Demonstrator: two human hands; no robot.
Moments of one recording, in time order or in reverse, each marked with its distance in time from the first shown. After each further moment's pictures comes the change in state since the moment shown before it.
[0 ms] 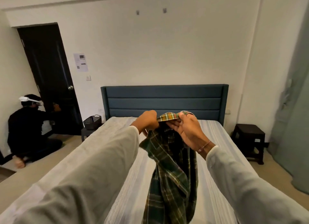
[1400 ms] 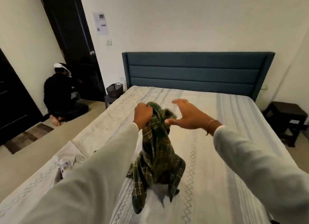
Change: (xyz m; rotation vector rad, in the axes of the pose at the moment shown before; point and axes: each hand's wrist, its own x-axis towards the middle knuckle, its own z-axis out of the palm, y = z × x) left_hand 0.031 -0.198 0.059 -0.570 0.383 -0.322; right_hand 0.054 0.104 0.050 -1.603 -0.541 -0.143
